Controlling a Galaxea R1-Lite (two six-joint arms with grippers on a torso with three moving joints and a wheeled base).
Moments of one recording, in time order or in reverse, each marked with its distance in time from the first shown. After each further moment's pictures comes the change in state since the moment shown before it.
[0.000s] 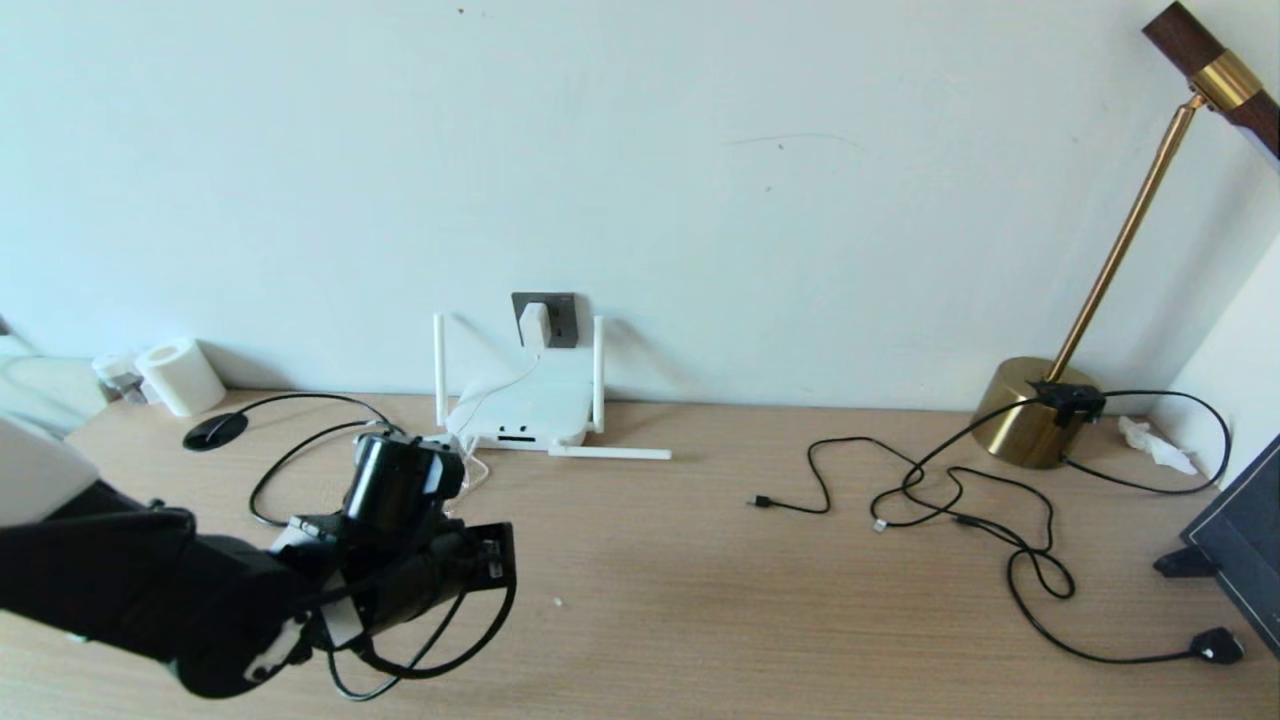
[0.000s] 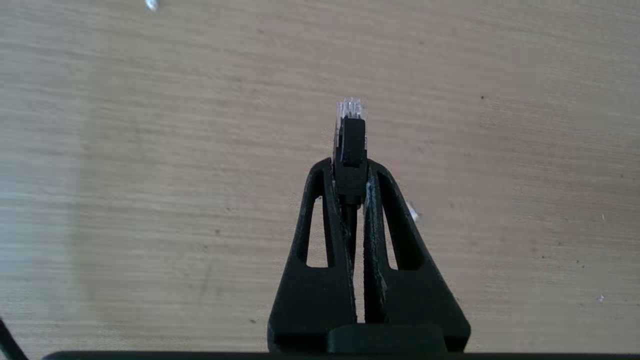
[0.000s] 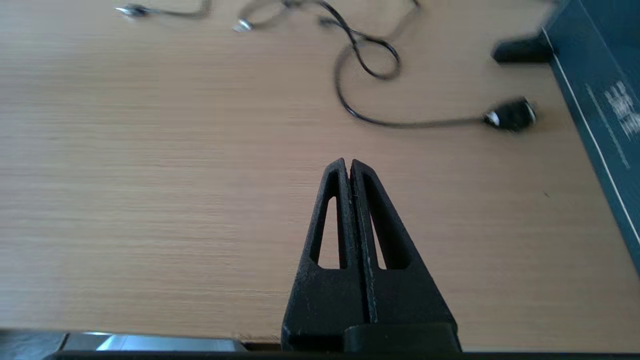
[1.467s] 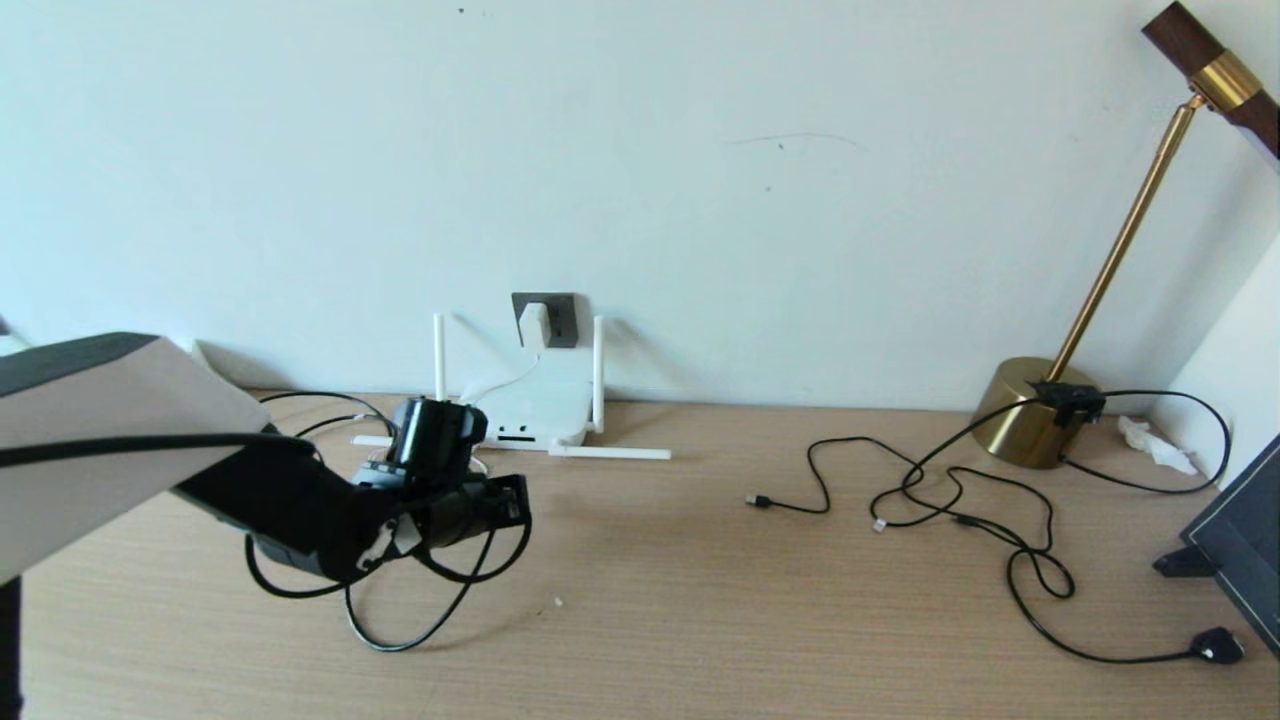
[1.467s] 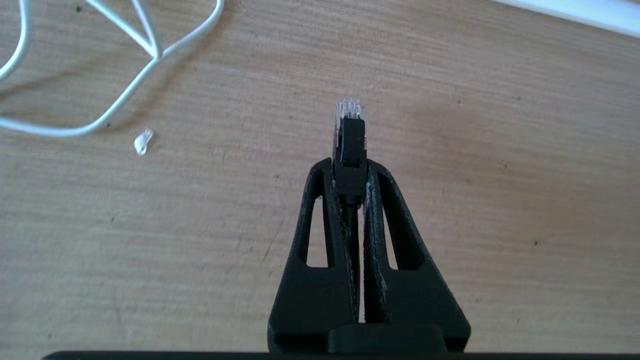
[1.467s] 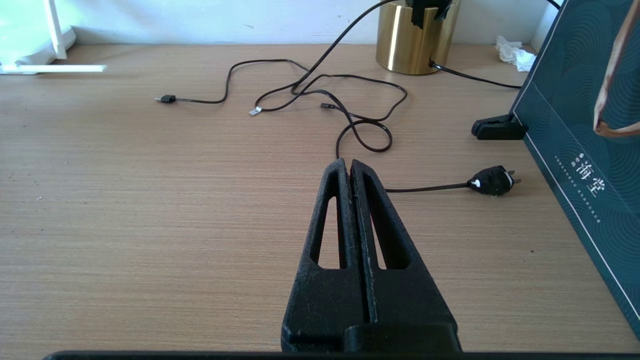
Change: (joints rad) left arm 0.118 0.267 -0.283 -0.007 -0.102 0.048; right arm 0.000 -0.230 0.000 0.000 -0.002 0.006
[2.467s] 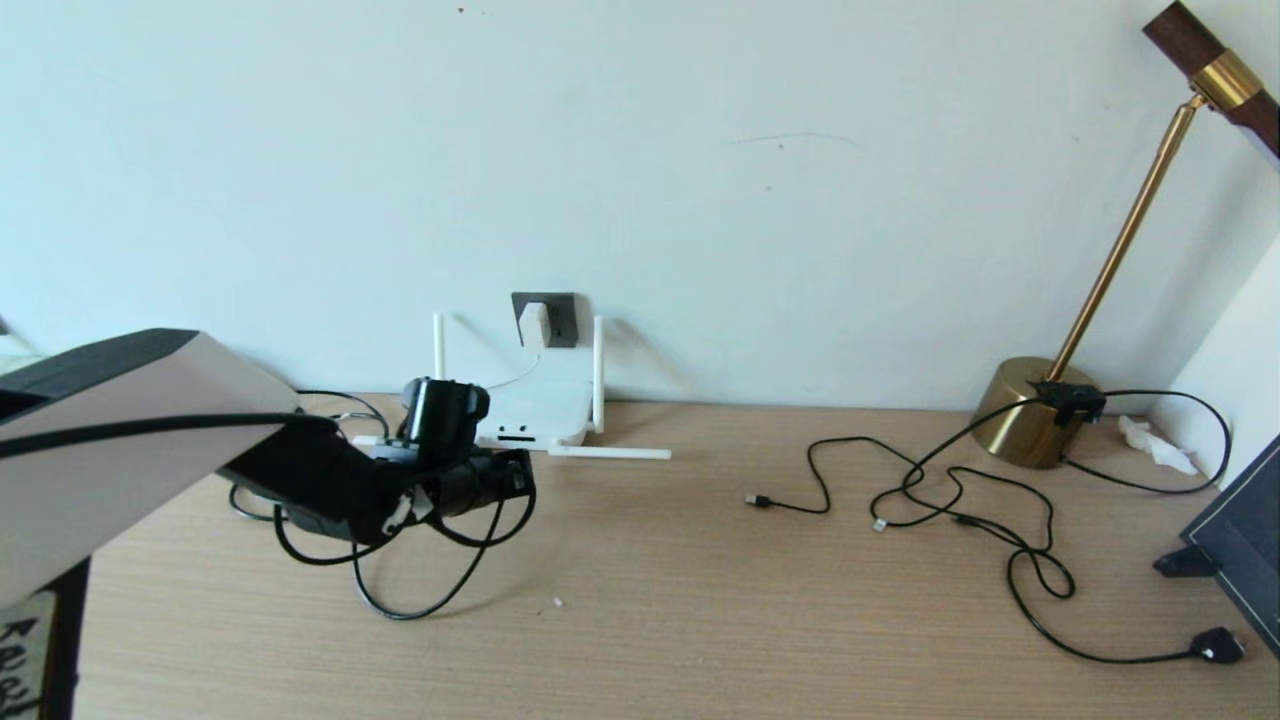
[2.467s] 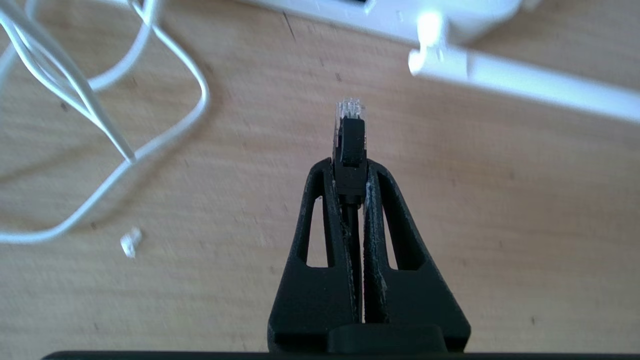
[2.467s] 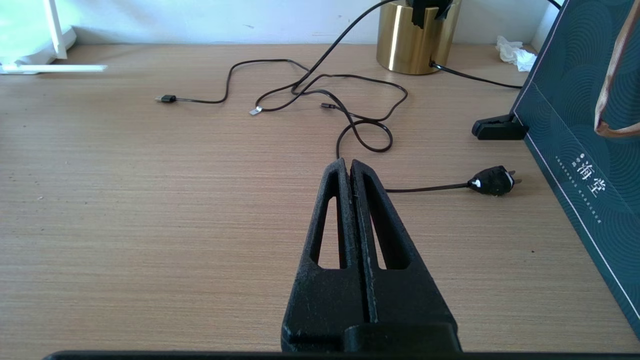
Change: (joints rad) left arm 0.043 0.086 -0.155 0.012 -0.049 0.009; right arm 0.000 0.000 0.000 0.000 0.000 0.000
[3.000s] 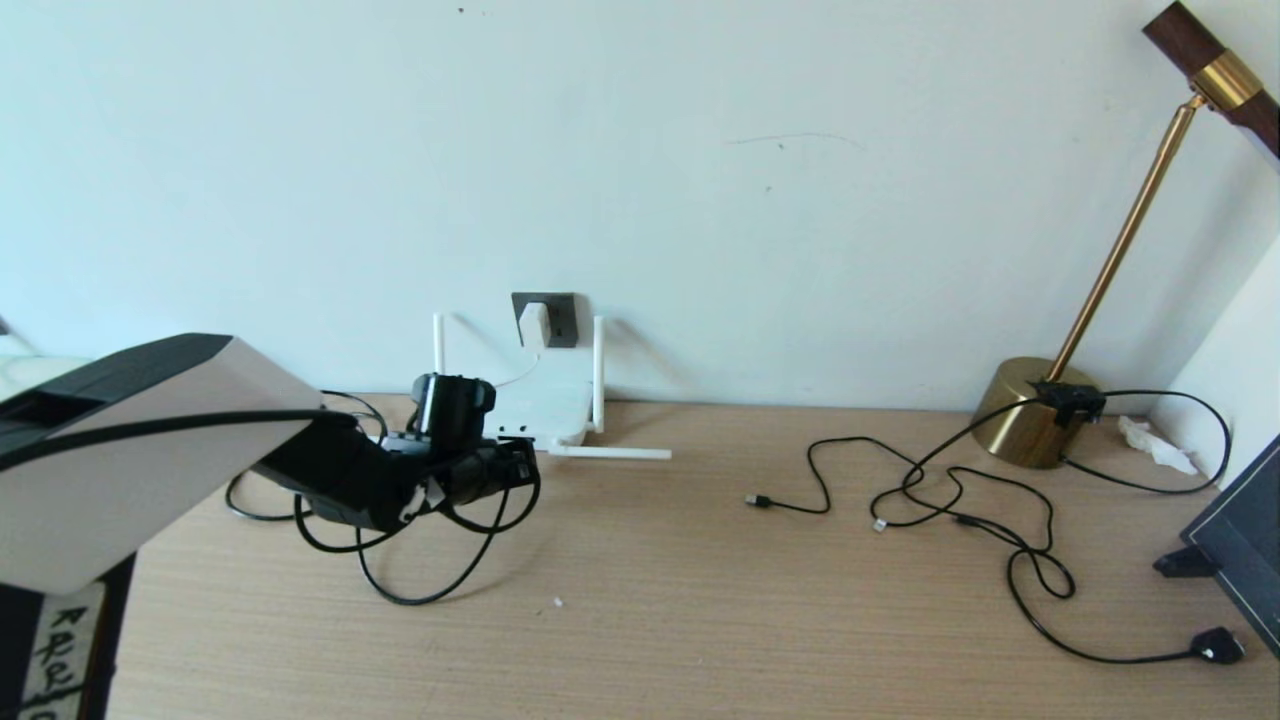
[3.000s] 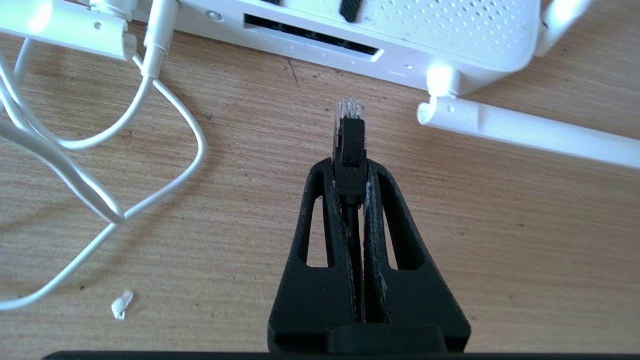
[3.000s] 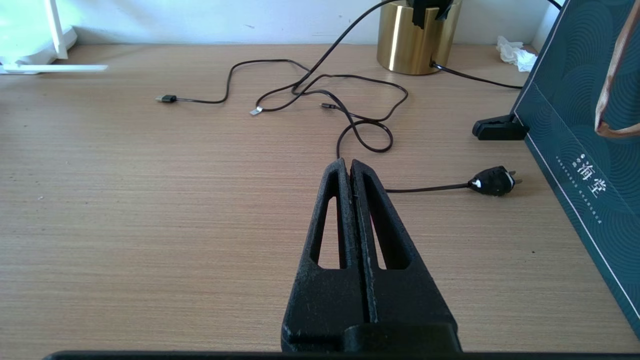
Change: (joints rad) left arm 0.010 0.064 -0.086 -0.001 0.000 -0.005; right arm 0.000 0.000 0.000 0.000 0.000 0.000
